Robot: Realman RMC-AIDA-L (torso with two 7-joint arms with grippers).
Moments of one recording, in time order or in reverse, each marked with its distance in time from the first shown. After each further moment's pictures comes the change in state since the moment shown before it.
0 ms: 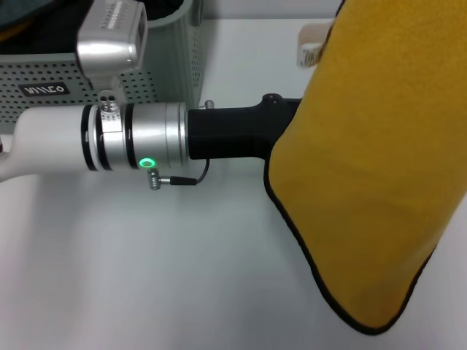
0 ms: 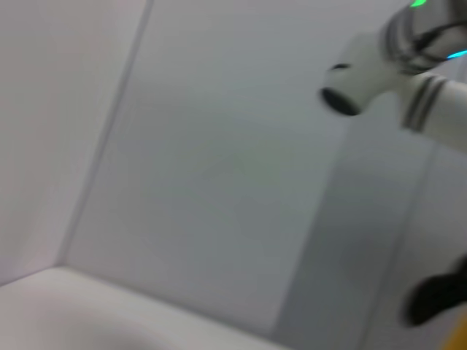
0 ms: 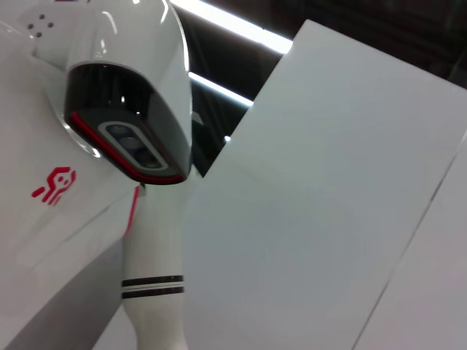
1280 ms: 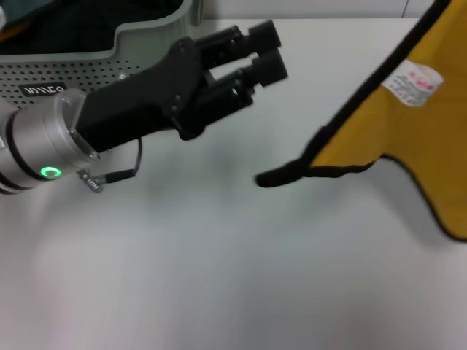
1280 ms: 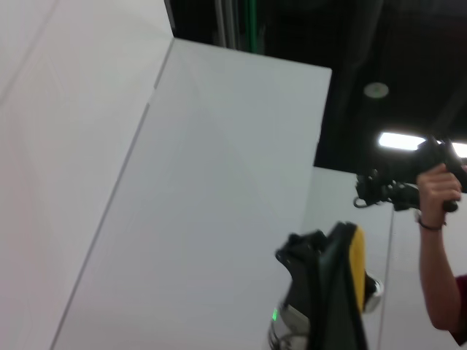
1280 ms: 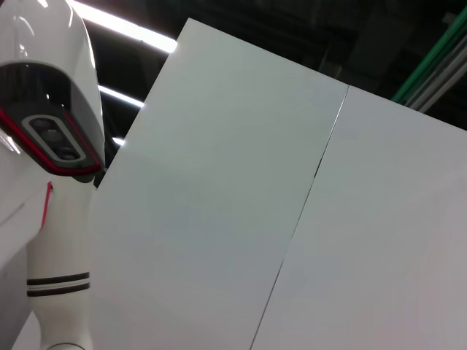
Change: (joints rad) left arm 0.175 0.026 0.000 0.053 -0.321 0.340 0.044; right arm -0.135 -0.034 0.049 0.163 -0.005 0.019 -0.059
